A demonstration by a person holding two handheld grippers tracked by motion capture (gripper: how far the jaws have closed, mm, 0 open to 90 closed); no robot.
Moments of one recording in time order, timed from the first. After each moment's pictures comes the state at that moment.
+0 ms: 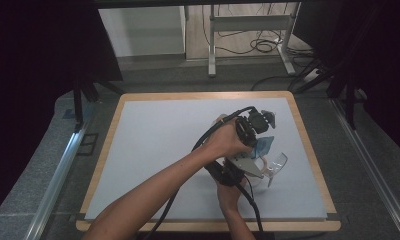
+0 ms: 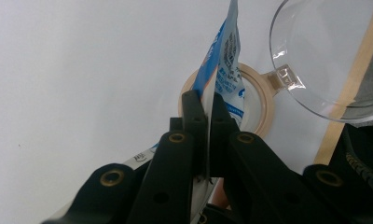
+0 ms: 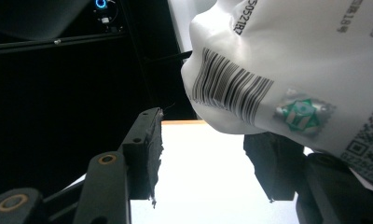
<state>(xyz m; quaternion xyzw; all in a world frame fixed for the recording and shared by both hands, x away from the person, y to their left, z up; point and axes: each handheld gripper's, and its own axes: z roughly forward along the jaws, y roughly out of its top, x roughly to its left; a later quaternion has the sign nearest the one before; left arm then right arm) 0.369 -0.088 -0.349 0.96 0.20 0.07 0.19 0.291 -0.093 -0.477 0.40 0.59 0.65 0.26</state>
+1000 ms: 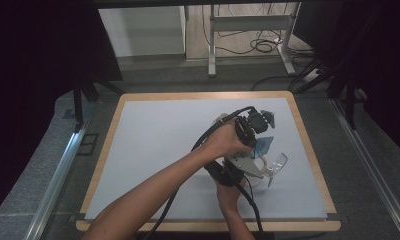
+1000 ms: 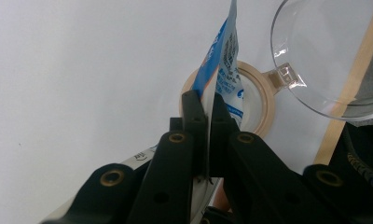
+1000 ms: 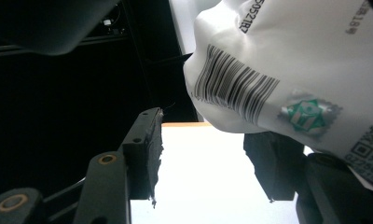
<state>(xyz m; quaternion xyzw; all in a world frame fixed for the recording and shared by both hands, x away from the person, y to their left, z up) 0.369 -0.087 -0.348 0.96 0.20 0.07 0.18 0.289 -0.091 -0.474 0.40 0.59 0.65 0.26</state>
